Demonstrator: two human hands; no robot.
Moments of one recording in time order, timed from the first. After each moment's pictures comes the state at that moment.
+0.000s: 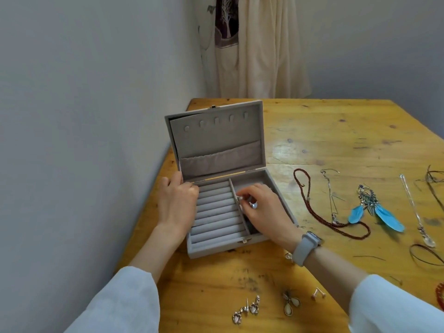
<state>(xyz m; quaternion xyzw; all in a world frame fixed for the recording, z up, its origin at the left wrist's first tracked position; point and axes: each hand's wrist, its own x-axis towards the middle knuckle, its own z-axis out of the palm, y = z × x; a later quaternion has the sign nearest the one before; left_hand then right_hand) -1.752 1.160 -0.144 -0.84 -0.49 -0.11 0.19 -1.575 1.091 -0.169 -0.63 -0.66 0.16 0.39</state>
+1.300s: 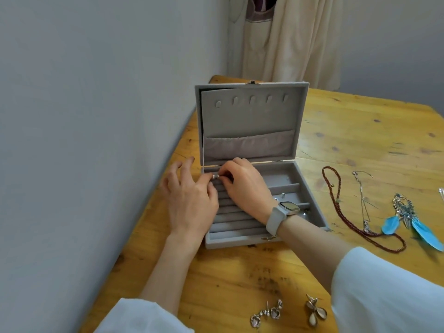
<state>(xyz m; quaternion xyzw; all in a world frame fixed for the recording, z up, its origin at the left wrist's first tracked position) -1.764 1.146 -0.178 -0.74 -0.61 -0.27 0.05 -1.635 1.158 -0.171 -0.60 -0.73 0.06 0.32</state>
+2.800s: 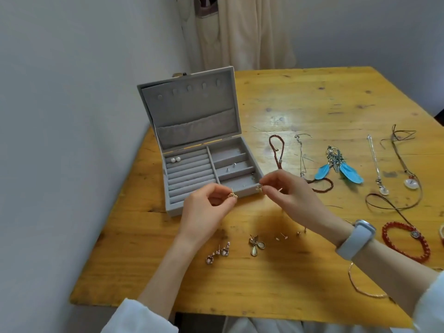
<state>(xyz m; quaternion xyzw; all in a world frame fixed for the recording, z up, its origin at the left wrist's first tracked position) -1.704 1.035 -0.140 -0.72 -0.48 -0.30 -0.40 -1.519 0.988 -0.151 -0.62 -0.59 0.30 0.43</state>
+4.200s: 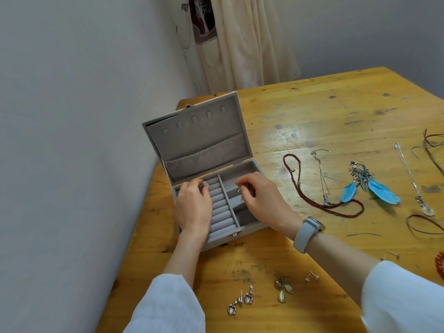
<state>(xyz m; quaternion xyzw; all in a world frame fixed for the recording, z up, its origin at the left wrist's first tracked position) -1.696 1.134 -0.153 -0.72 -0.63 -0.27 -0.08 -1.558 1.085 -0.171 -0.62 -0.60 0.19 0.47</state>
